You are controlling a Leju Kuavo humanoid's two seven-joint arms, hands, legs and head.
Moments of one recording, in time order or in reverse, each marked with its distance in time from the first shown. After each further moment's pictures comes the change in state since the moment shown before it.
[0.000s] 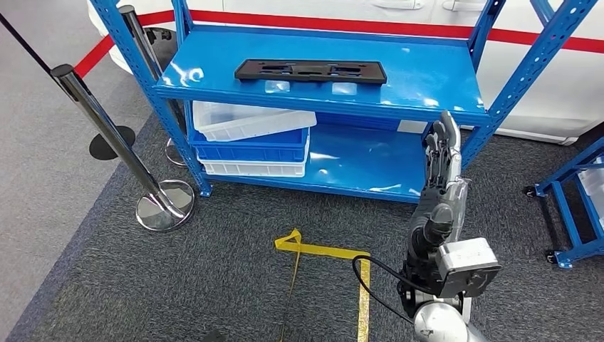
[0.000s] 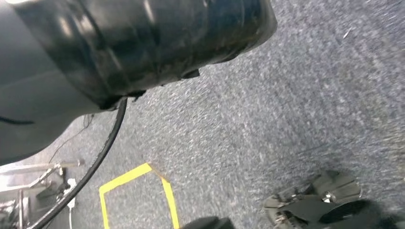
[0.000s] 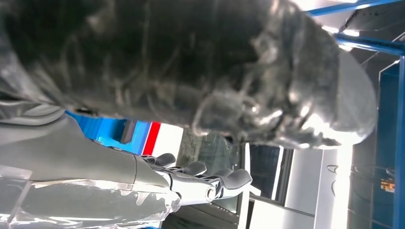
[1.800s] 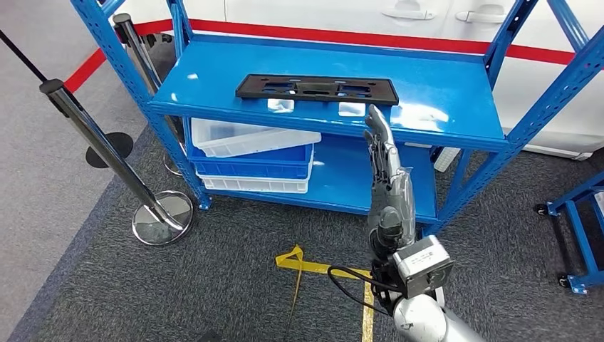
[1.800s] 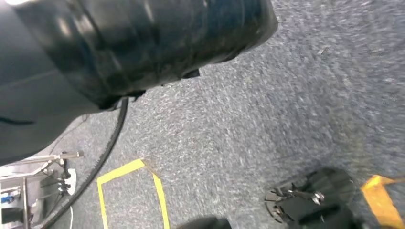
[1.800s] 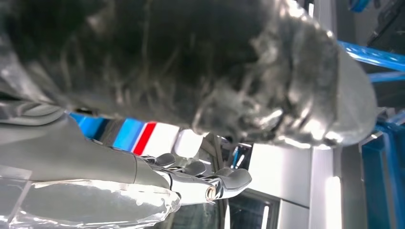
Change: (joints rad) left arm -0.002 0.008 -0.018 0.000 0.069 -0.017 -0.004; right arm -0.126 0.016 0.150 0.055 -0.091 0.137 -0.032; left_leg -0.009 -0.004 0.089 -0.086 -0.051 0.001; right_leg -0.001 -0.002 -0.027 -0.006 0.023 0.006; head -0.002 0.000
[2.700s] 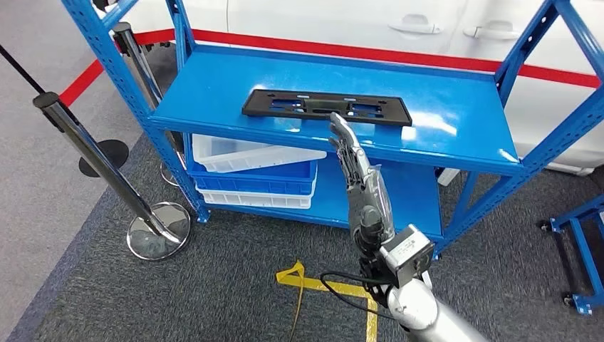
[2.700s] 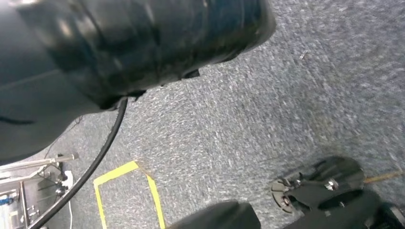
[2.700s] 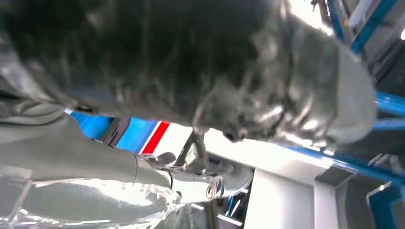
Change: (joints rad) left arm 0.048 -0.013 0.001 0.001 0.012 -0.024 -0.034; right arm -0.031 0.010 0.009 0.095 -0.151 0.166 -0.105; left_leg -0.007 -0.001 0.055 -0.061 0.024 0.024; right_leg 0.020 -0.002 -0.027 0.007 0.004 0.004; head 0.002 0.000
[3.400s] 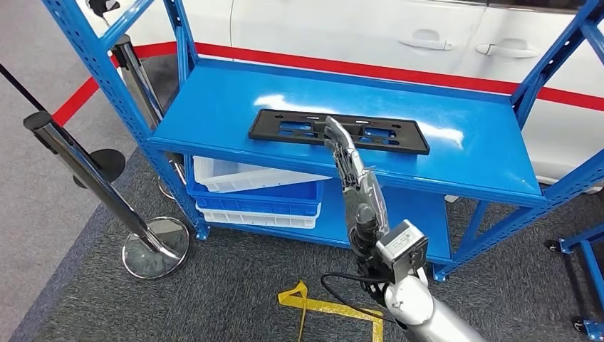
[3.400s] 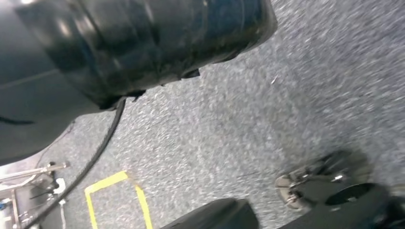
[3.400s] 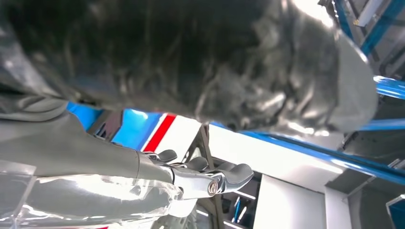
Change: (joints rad) left arm -0.004 -0.005 0.000 0.000 -0.007 -0.011 -0.004; right arm -0.008 0.007 0.000 0.047 -0.035 0.033 -0.020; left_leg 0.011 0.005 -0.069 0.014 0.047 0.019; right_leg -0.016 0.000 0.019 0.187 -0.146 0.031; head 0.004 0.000
